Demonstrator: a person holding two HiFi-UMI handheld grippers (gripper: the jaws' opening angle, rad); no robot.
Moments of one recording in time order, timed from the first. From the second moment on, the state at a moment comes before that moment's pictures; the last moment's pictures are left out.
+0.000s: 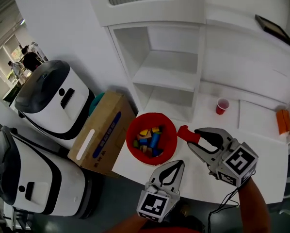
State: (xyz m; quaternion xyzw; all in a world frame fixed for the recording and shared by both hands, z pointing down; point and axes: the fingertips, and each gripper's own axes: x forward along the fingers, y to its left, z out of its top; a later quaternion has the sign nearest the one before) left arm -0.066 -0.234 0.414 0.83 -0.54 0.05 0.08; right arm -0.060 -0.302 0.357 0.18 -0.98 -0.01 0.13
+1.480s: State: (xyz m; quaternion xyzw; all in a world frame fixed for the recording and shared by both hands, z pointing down) left arm -0.007 -0.233 0.350 0.89 -0.46 0.00 0.01; right arm 0.090 -0.226 0.354 0.47 -0.88 0.03 0.01
